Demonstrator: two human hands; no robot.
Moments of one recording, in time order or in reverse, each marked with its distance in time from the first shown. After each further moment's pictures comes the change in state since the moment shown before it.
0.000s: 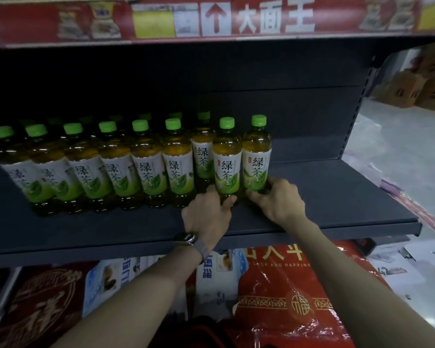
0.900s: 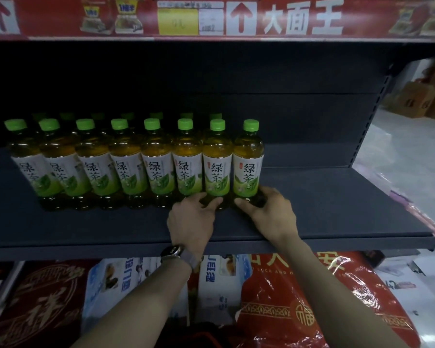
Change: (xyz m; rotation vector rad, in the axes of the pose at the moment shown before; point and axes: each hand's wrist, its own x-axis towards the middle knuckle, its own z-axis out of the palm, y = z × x) left_hand -0.008 -0.036 -0.012 -0.358 0.217 -0.135; right_hand -0.013 -0.004 0.036 0.129 0.026 -0.111
